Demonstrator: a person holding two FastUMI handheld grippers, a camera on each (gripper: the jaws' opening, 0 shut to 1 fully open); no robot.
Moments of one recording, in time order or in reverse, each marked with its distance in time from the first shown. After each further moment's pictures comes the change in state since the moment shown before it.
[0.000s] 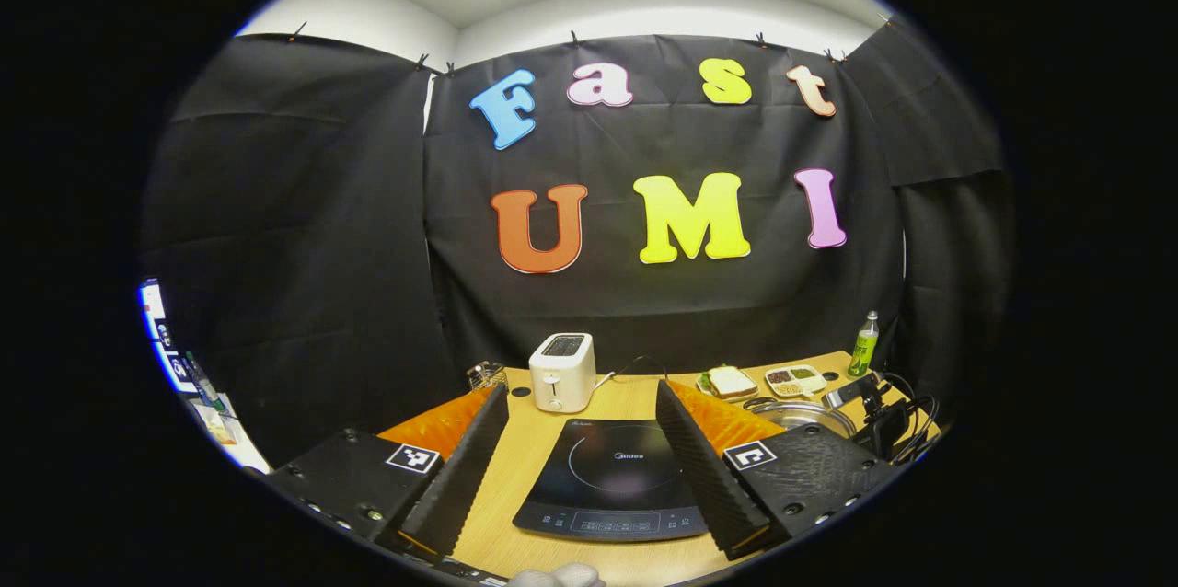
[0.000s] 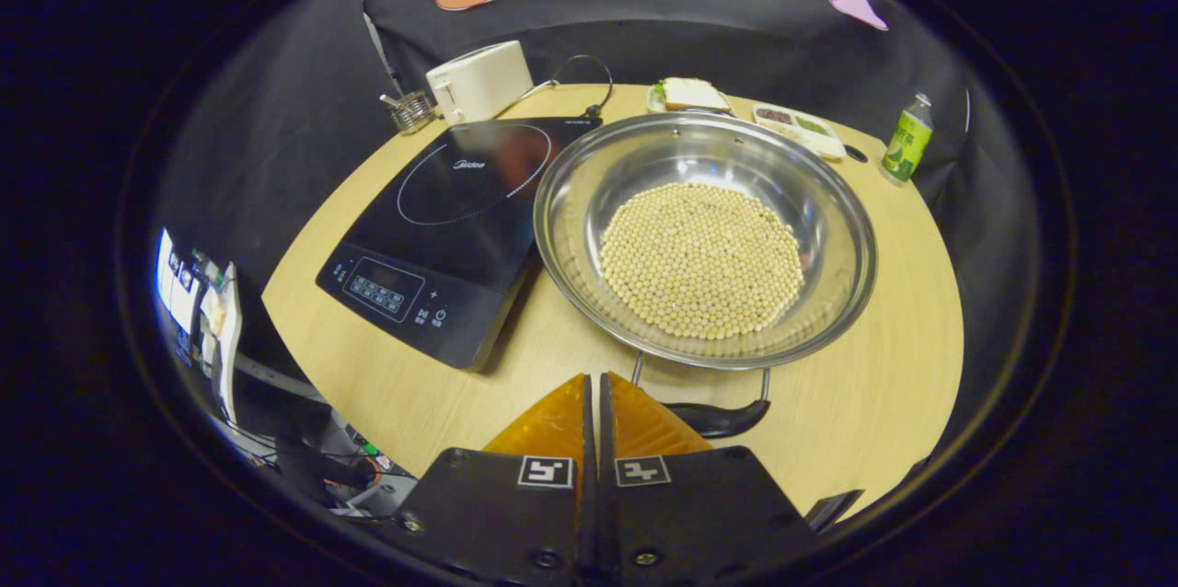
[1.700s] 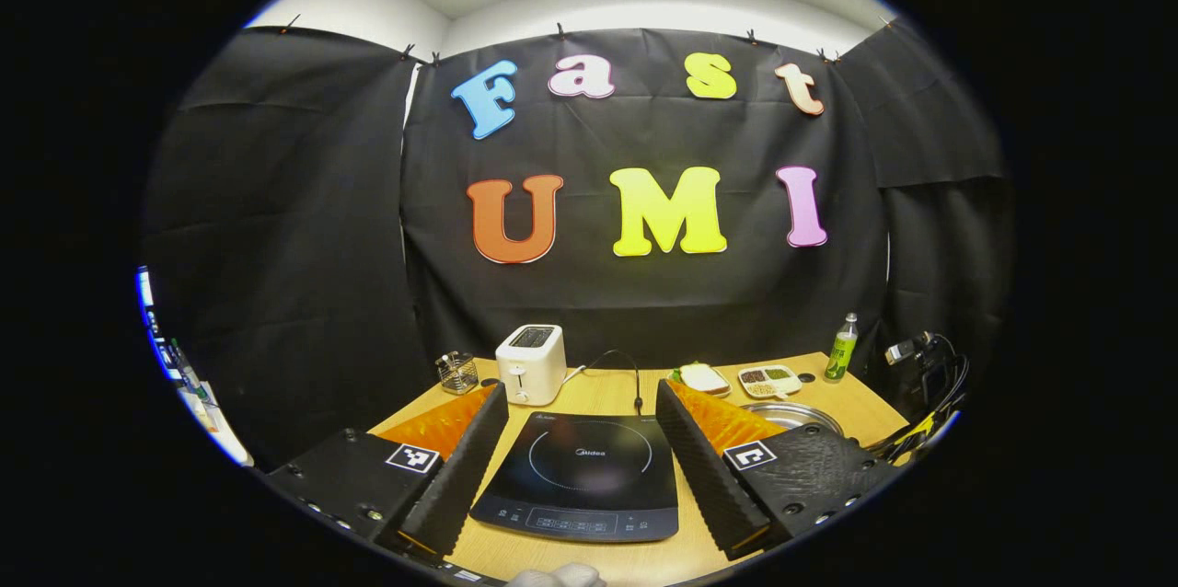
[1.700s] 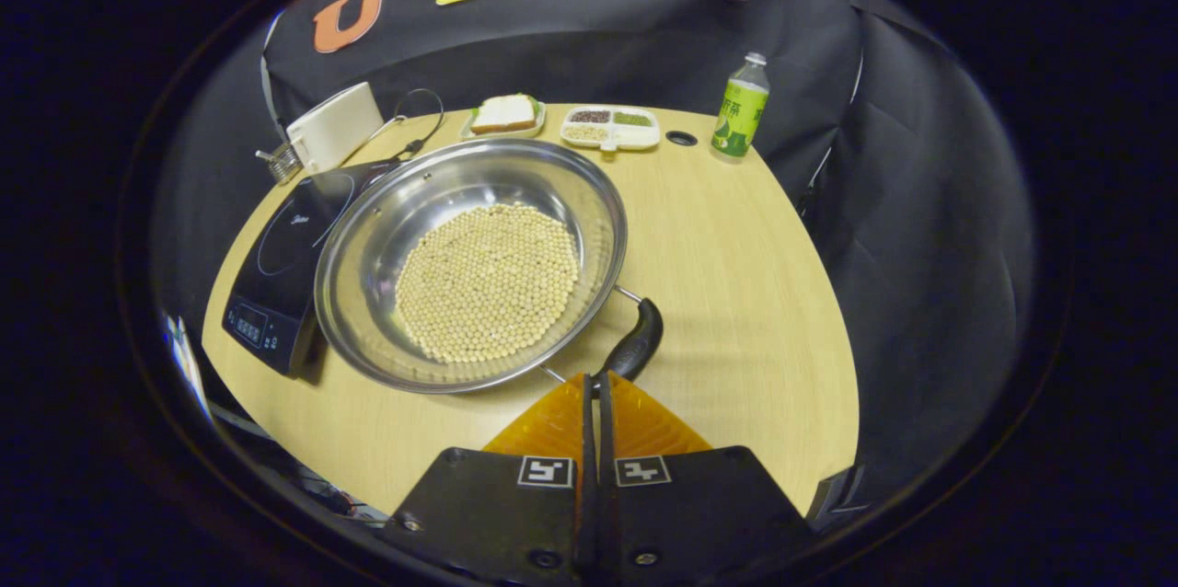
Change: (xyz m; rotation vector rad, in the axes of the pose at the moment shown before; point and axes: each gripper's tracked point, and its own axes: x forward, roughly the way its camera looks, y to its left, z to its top) left arm 0.007 -0.045 -0.009 -0.025 0.026 -0.044; right arm -0.037 -0.194 0.009 0.143 -0.062 -0.268
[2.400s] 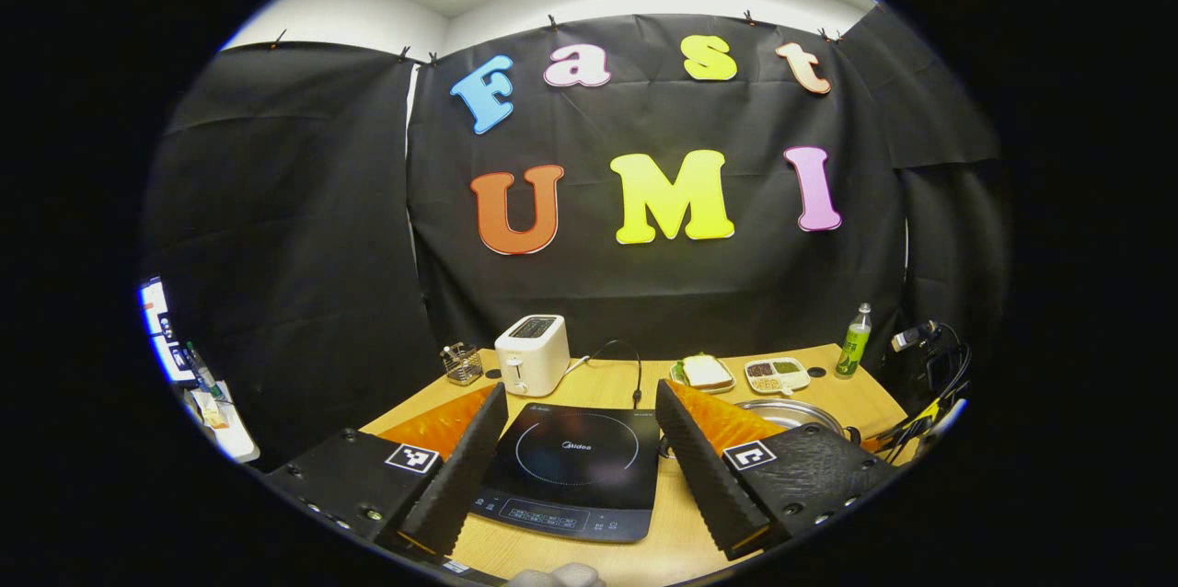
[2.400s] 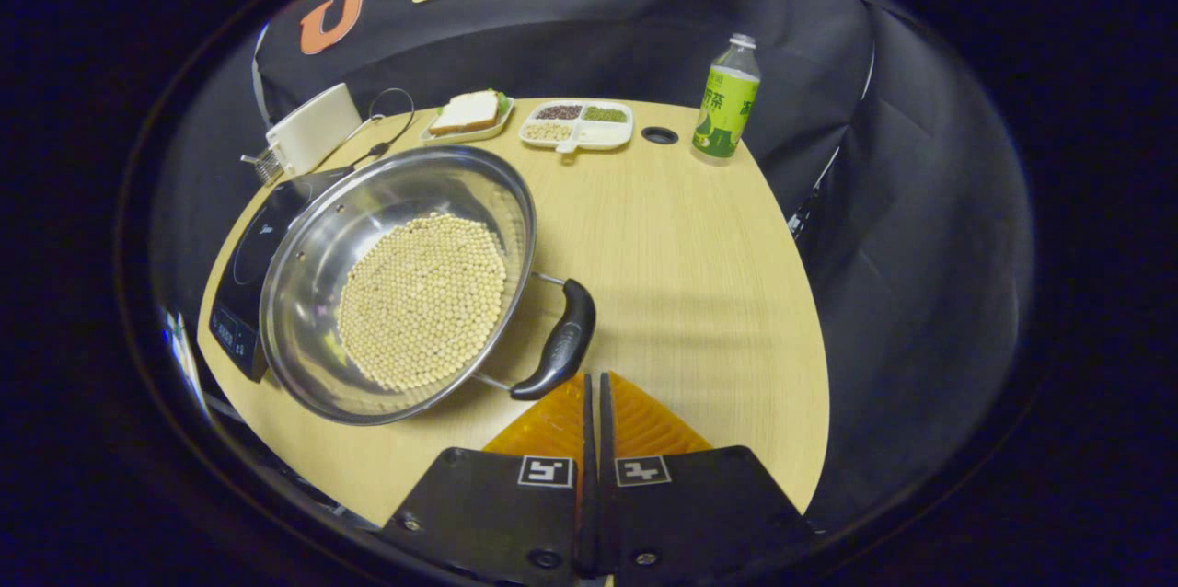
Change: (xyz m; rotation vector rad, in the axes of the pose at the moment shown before) left arm 0.007 -0.051 -0.007 0.030 0.045 0.090; right arm 0.044 -0.064 0.036 -0.024 0.032 0.028
